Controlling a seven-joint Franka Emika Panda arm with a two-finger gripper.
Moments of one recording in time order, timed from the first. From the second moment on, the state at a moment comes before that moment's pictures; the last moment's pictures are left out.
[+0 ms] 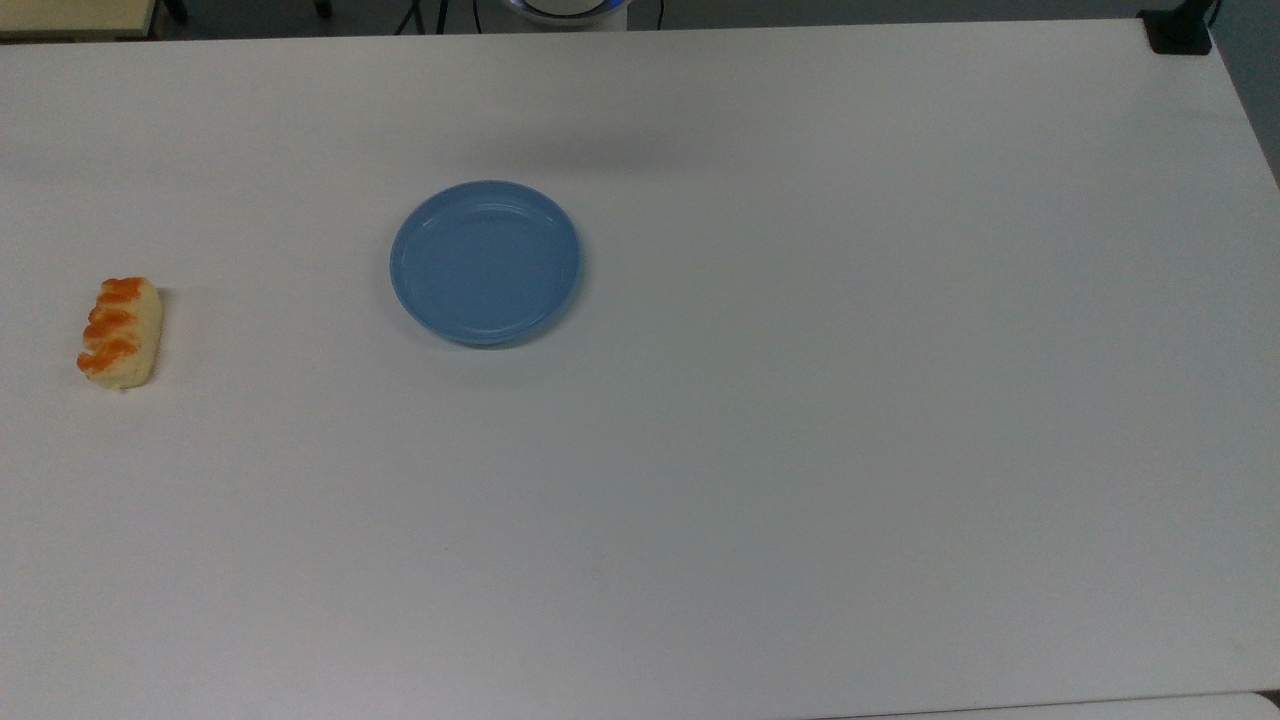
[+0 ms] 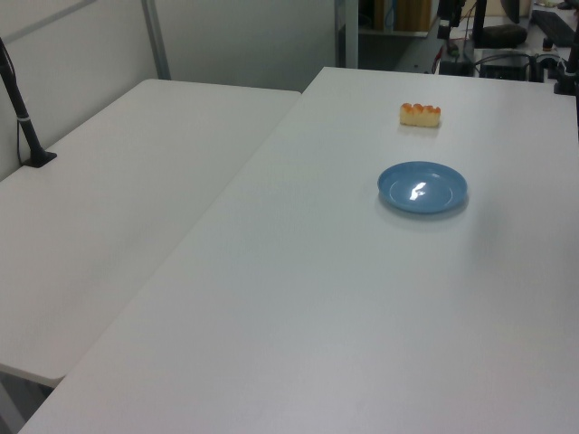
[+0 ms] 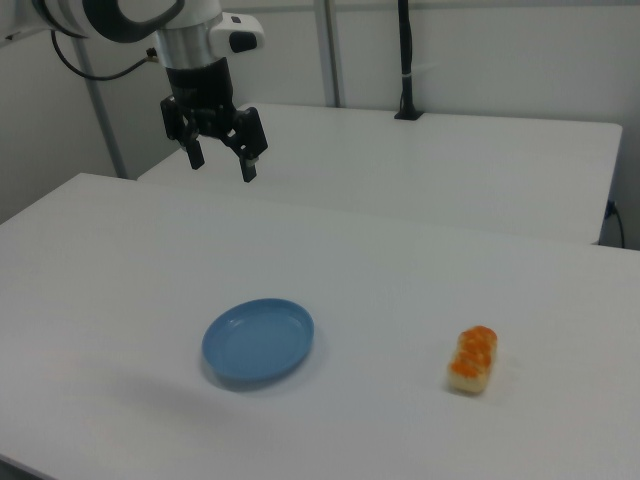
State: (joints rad) arm 0.03 -0.05 -0.18 -1.58 0.04 1.60 -0.15
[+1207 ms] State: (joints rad) arm 0.03 -0.05 -0.18 -1.58 0.02 1.60 -0.17
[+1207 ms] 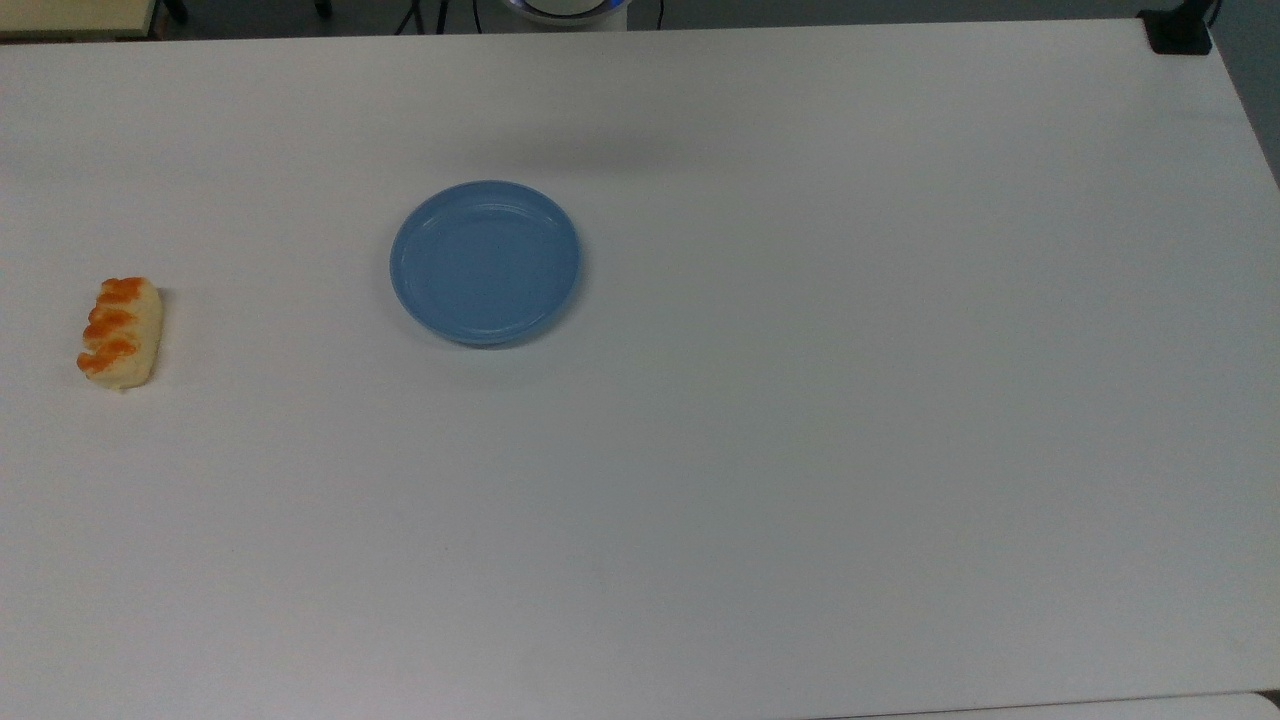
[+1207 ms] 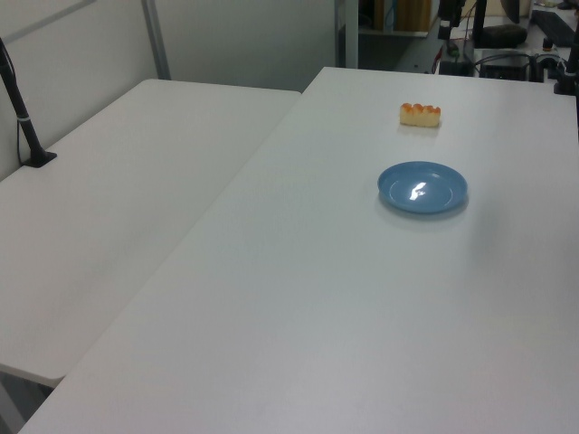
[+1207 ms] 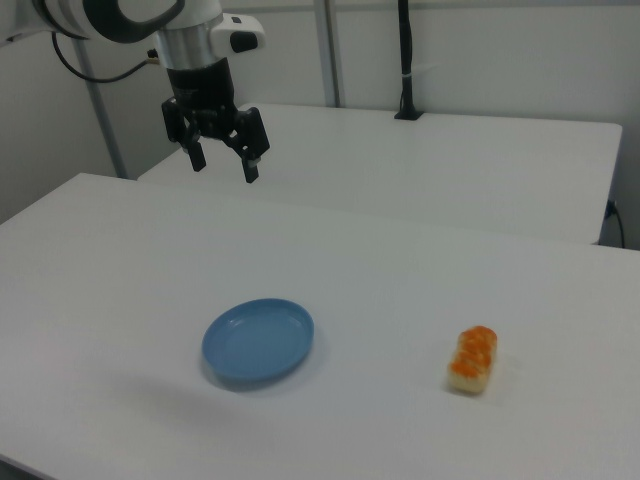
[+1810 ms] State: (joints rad) arm -0.07 0.00 -0.19 -1.58 -0.08 1.61 -0.32
